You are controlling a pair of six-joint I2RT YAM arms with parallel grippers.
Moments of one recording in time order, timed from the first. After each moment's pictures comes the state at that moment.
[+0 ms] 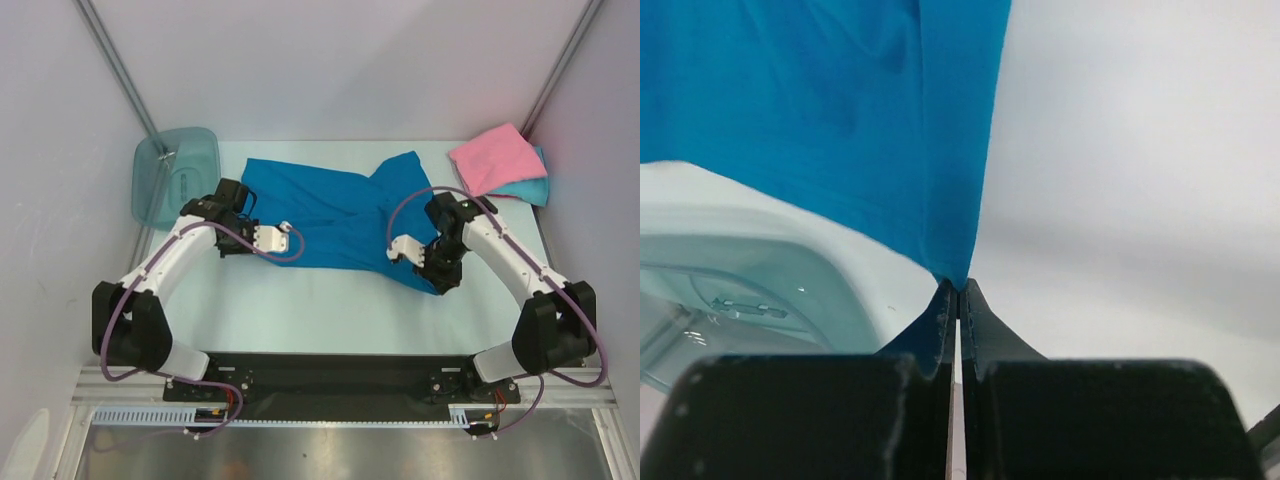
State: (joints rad) left arm -0.28 1.47 1.17 -0.93 0.07 1.29; right arm 0.30 1.47 1.22 -1.33 -0.26 -1.04
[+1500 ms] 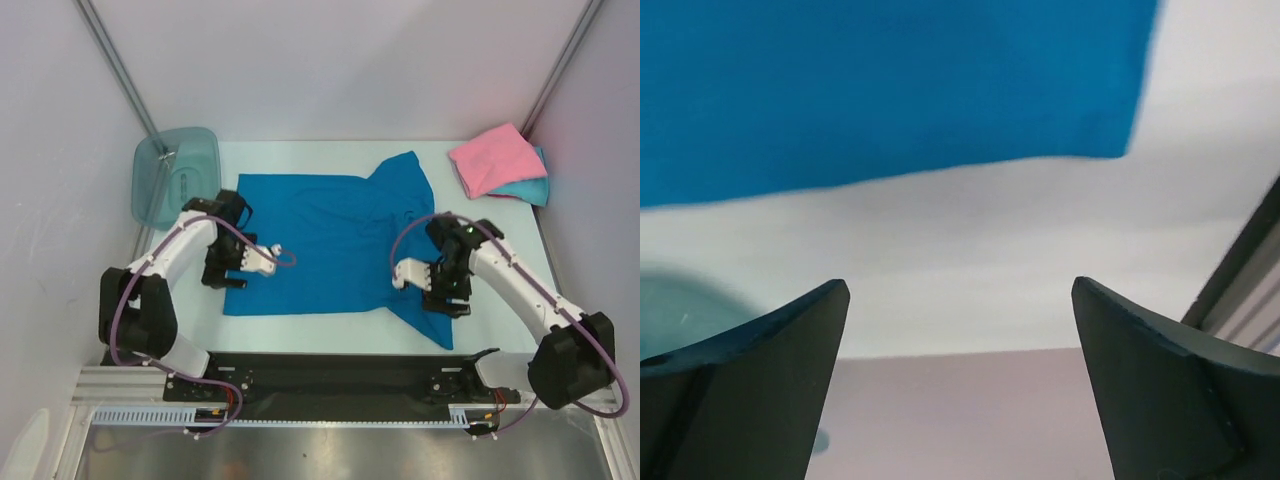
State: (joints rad) left arm -0.24 1.52 1.08 -1.16 -0.01 1.46; right arm 0.42 1.25 0.97 -1.30 -0.08 -1.13
